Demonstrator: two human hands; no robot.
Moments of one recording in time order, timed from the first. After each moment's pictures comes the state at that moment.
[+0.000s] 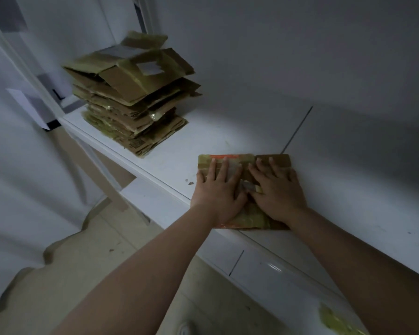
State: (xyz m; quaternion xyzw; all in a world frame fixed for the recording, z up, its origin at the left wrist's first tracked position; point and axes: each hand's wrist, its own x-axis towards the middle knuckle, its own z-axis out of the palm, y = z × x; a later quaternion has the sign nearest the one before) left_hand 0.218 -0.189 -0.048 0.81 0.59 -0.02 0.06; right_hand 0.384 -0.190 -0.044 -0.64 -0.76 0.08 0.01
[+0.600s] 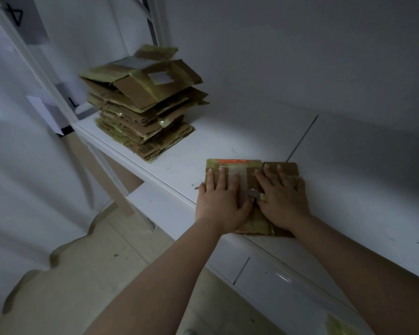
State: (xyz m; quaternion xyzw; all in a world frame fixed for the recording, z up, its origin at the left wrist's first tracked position) left_hand 0.220 -0.207 -0.042 0.77 0.64 0.02 0.08; right_hand 0.381 -0.195 -0.039 -0.65 -0.76 0.09 -0.01
